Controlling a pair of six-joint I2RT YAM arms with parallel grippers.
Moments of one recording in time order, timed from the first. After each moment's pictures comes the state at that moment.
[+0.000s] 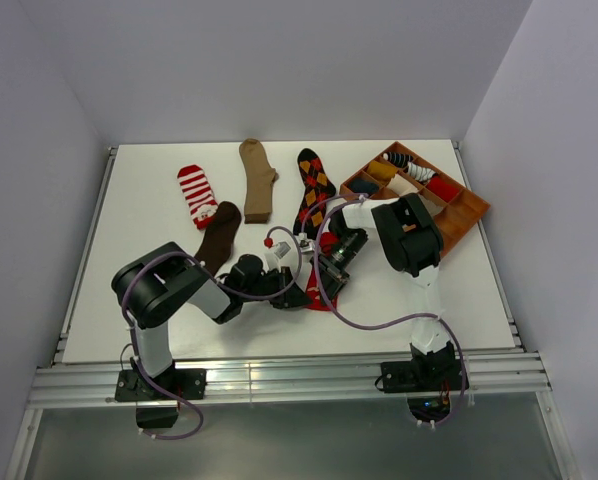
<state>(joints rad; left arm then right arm) -0.79 1.86 0.48 0.98 0.50 -0.84 0.41 2.25 1.38 -1.22 -0.96 -0.61</state>
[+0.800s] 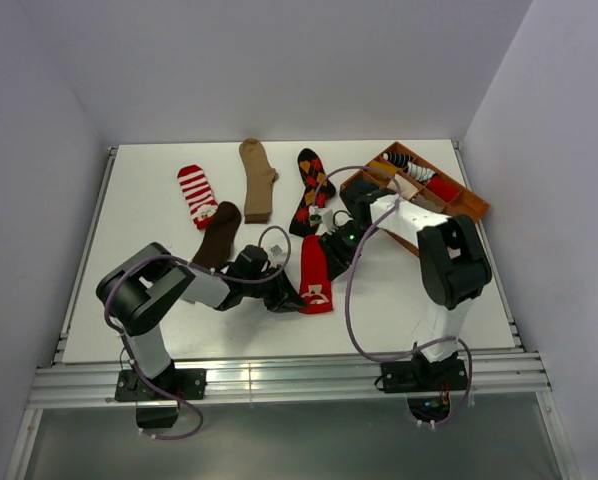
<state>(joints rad) -0.76 1.79 0.58 0.52 0.53 -1.17 0.38 1.86 1.23 -0.87 -0.66 -0.43</state>
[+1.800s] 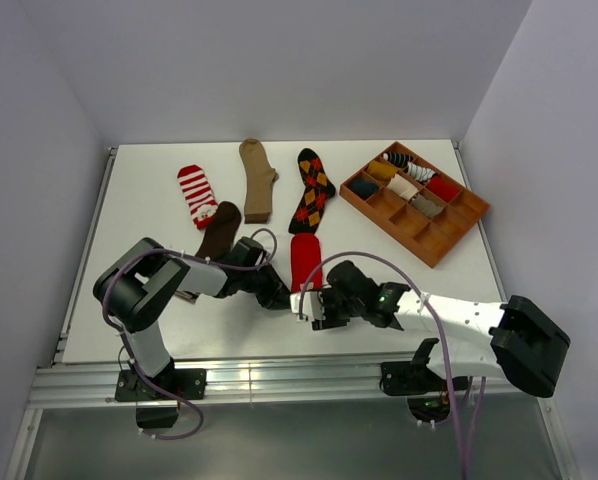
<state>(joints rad) -0.66 1.78 0.66 0.23 0.61 -1.36 0.90 1.18 0.51 -0.20 -0.25 -0.76</state>
